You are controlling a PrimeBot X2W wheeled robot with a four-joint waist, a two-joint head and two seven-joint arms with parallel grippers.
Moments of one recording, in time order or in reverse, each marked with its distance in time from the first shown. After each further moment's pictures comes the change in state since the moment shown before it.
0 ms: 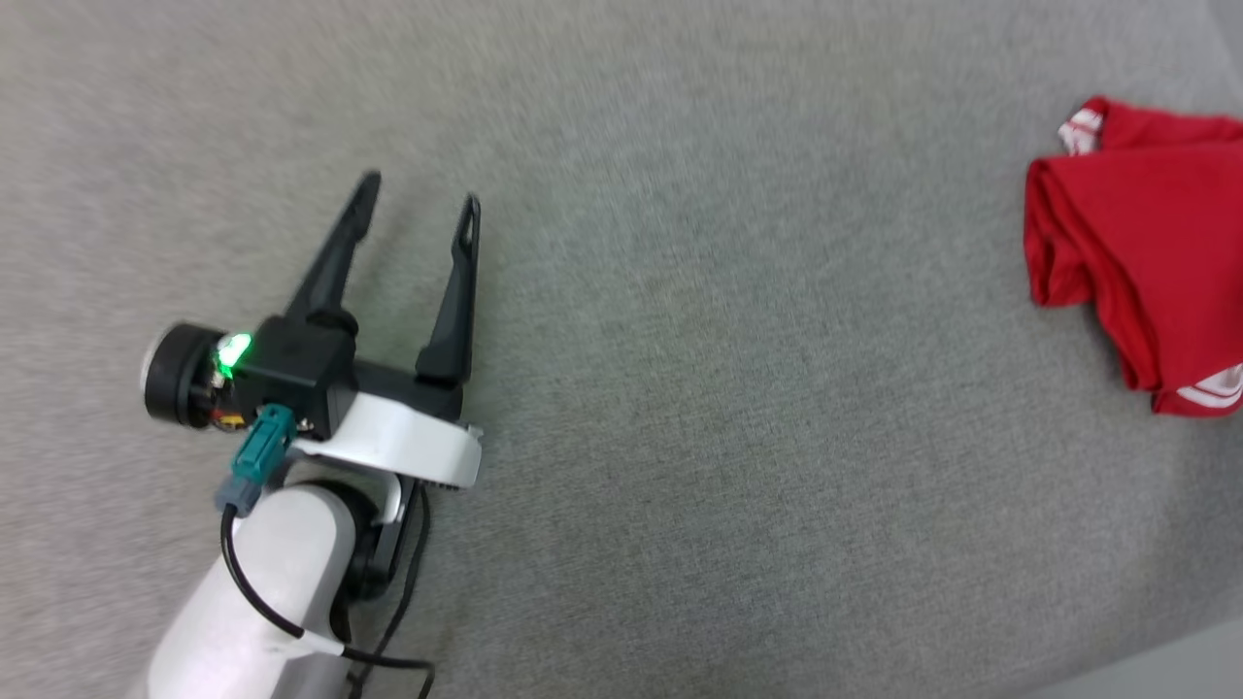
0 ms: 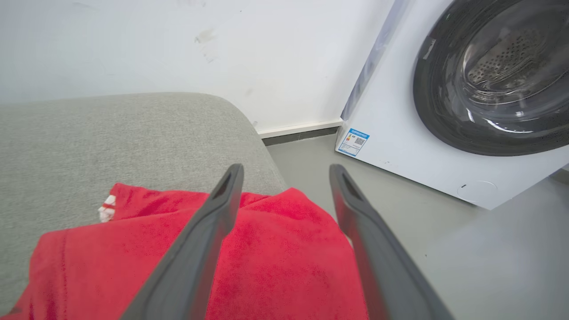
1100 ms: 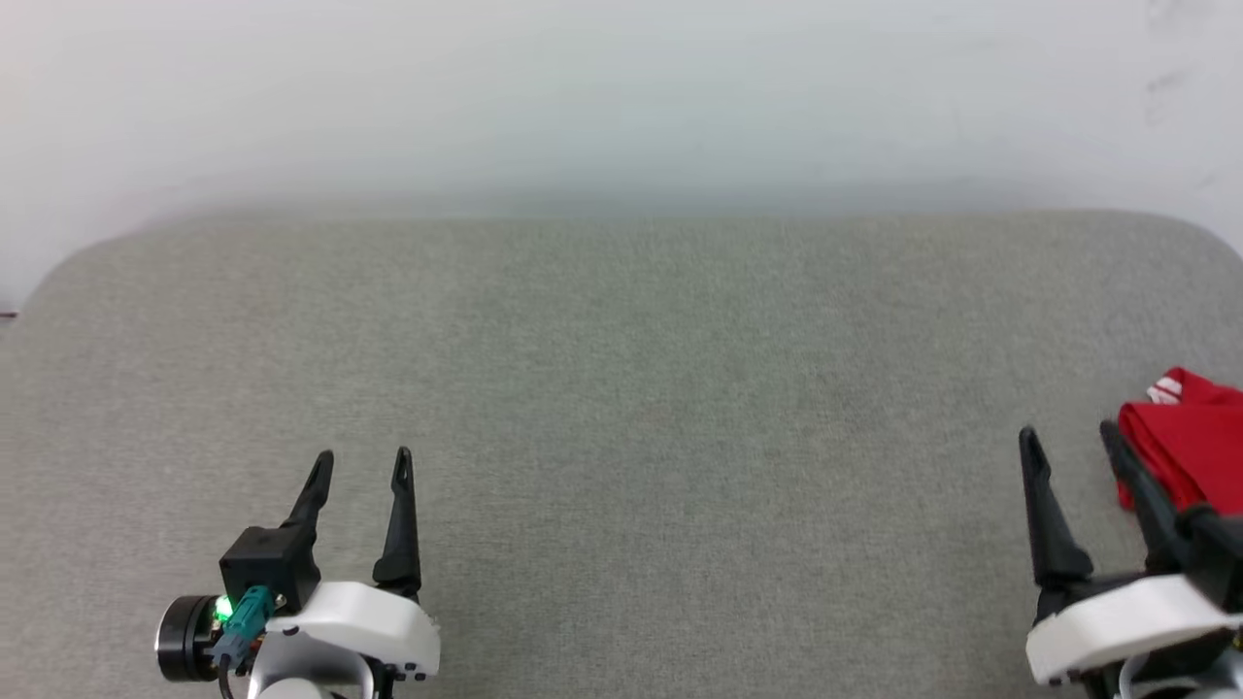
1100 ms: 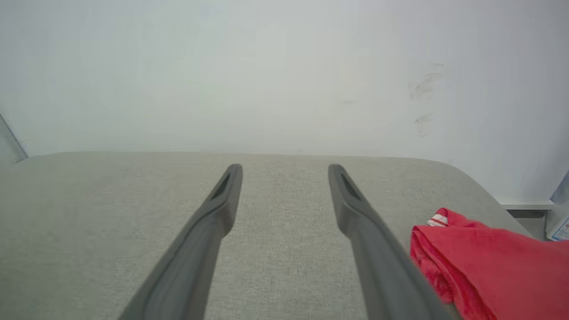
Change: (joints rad) left arm 0.334 -0.064 0.090 0.201 -0.133 0.040 -0.084; right arm 0.749 0.384 0.056 -0.848 -0.134 0.000 0.157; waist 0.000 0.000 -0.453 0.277
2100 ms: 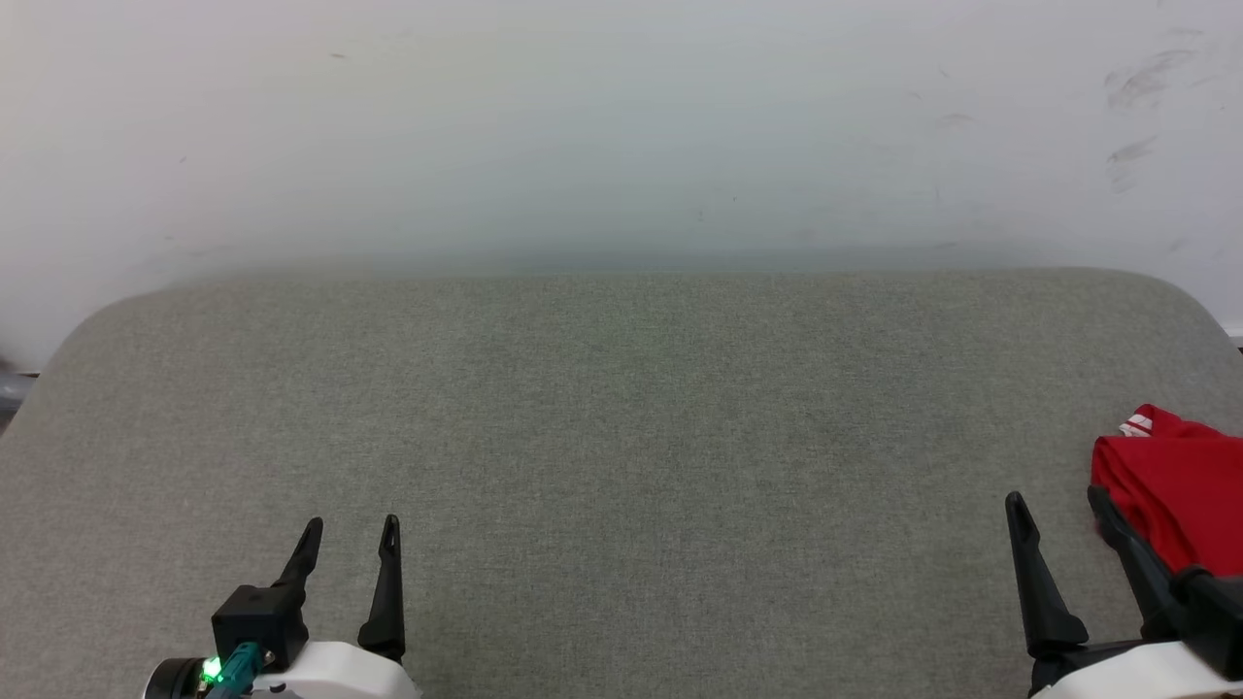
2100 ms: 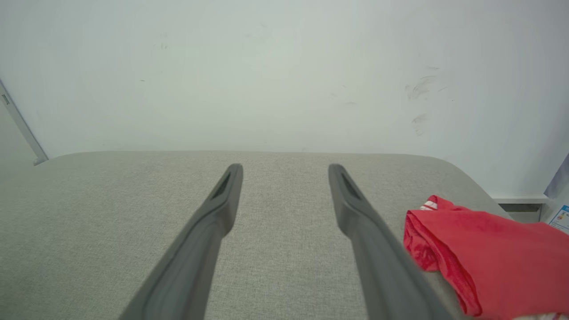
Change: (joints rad) left arm 0.104 0.034 0.005 0.001 -0.012 -0.009 0.000; right arm 0.182 0.045 0.018 -0.216 0.002 0.000 0.134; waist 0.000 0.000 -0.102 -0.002
